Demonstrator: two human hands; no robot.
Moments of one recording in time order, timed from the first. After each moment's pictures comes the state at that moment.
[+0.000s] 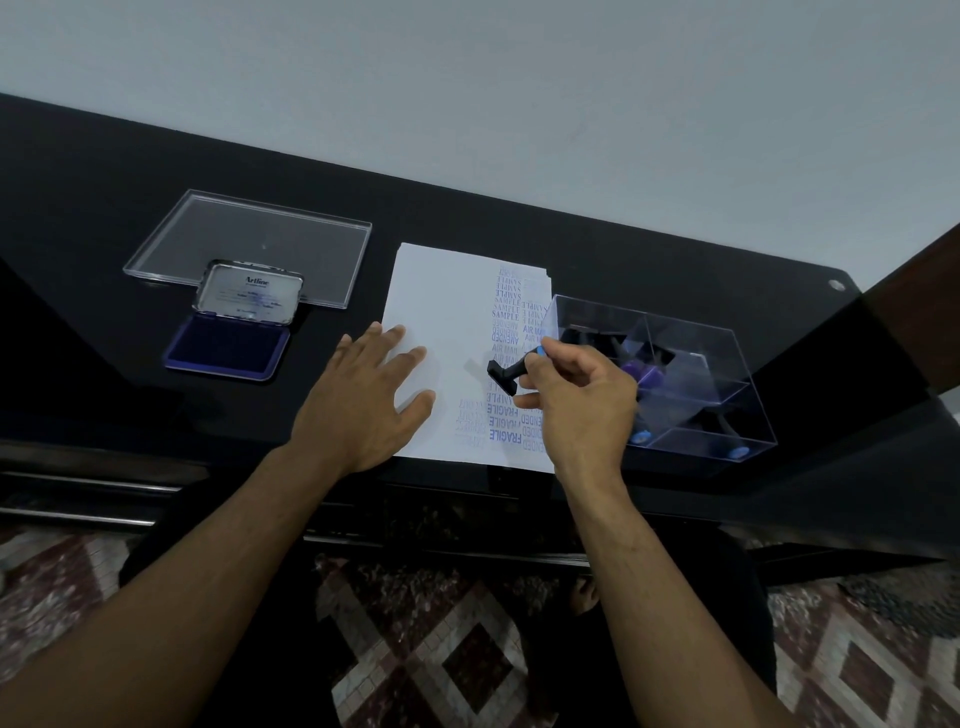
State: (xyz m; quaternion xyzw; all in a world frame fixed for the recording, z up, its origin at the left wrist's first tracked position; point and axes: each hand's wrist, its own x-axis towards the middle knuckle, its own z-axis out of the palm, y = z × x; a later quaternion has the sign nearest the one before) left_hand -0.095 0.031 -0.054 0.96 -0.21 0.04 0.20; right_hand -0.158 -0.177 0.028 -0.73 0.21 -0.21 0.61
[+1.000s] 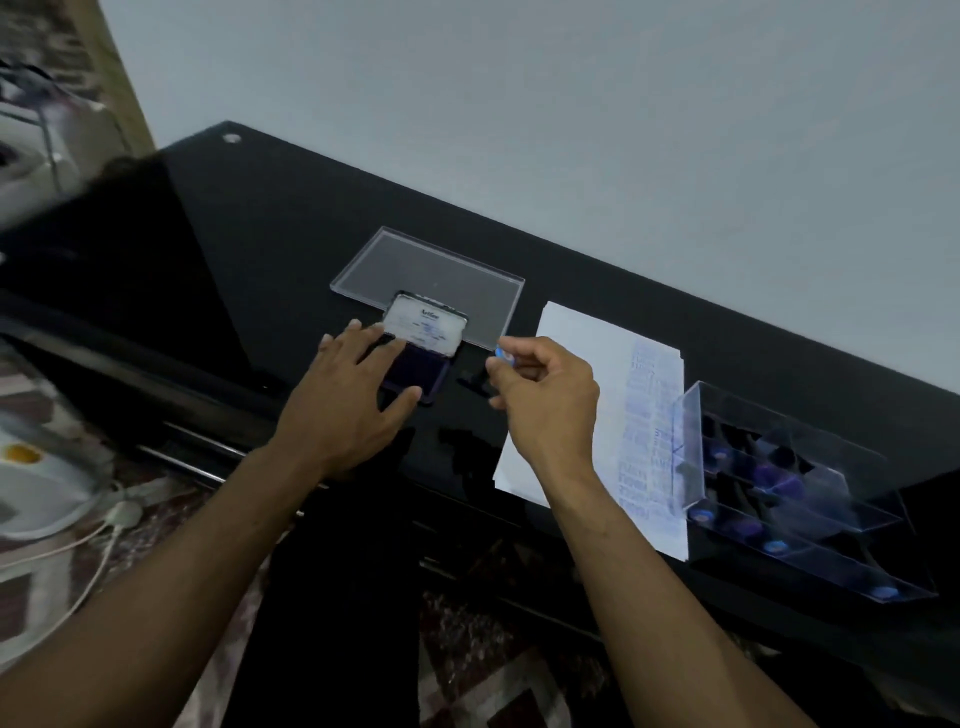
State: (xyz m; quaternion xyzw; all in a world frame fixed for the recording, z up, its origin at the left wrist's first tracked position) left_hand -0.113 0.182 -0.020 0.97 -0.05 0.10 0.23; right_hand -0.112 -0.027 0.046 -0.81 0.04 -0.10 0.57
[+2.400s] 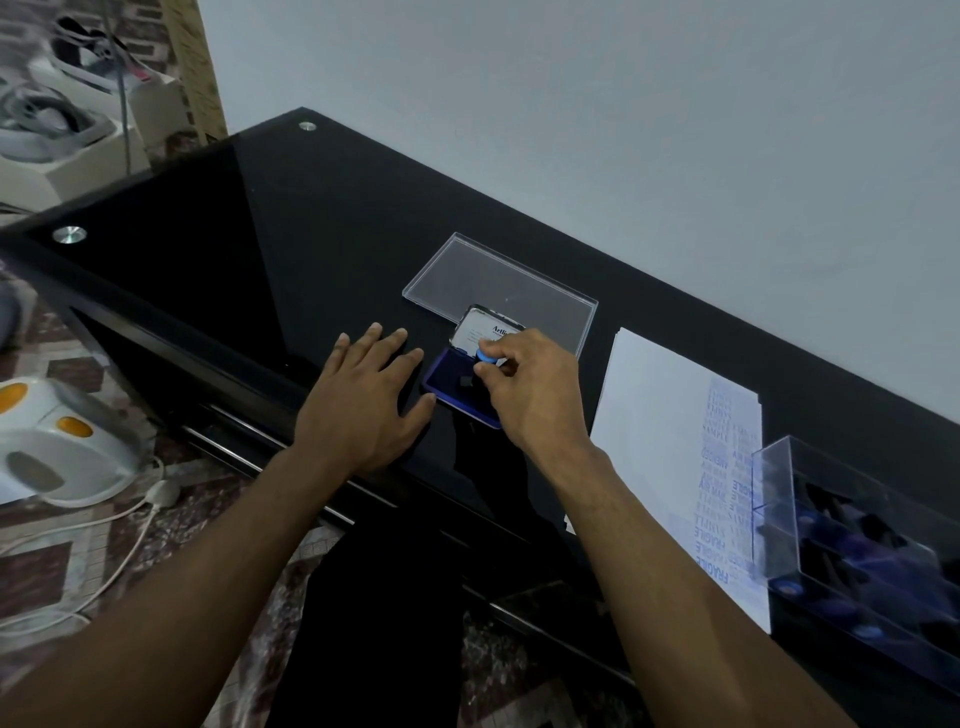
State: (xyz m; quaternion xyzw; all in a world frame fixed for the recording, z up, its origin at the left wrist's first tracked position) left_hand -0.096 0.238 -0.051 0.99 0.00 0.08 0.13; right_hand -0.062 0.056 0.034 -0.94 -0.13 -0.06 0.32
